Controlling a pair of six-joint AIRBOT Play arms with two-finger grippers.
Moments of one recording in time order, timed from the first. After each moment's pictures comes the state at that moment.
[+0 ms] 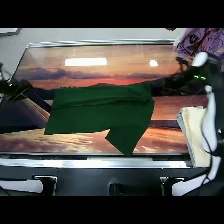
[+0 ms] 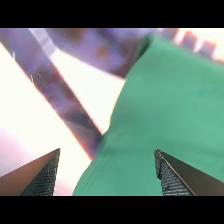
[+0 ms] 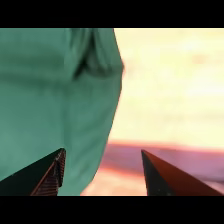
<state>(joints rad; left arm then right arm) 0.40 -1.56 1.54 1.24 -1.23 -1.61 -0.15 -1.73 1.79 -1.22 1.54 1.53</state>
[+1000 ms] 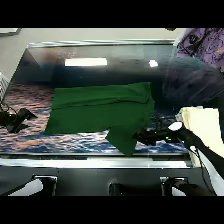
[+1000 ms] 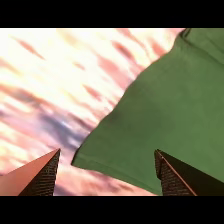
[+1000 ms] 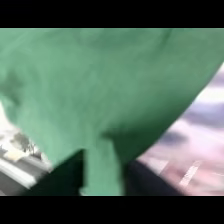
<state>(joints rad) 0.53 -1.25 0.97 1.17 -1.16 -1.60 0.08 -1.27 0.54 -0.64 0.91 1.35</state>
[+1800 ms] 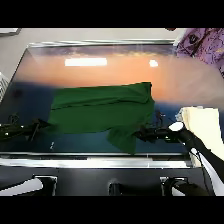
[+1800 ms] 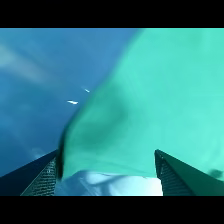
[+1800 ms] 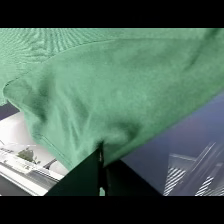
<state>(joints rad) 0.63 -1.39 0.74 0.82 -1.13 -1.23 0.10 -1.21 0.54 -0.58 0.88 1.33</state>
